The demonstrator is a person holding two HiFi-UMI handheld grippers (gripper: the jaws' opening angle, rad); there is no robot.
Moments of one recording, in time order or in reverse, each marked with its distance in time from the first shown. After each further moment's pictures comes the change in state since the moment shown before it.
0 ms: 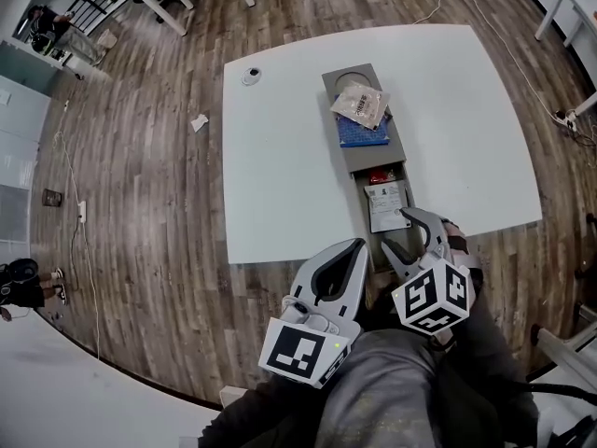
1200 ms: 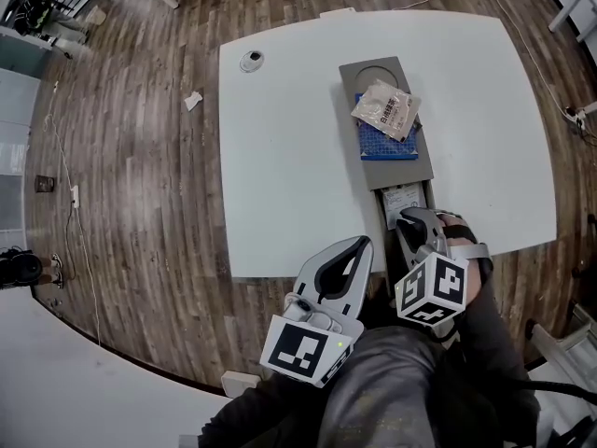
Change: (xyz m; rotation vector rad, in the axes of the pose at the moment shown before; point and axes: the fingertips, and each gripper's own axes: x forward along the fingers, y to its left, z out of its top) left arm 0.036 0.061 -0.013 -0.097 0.082 0.013; right arm 0.072 -0.020 -0.007 -0.204 0.196 0.074
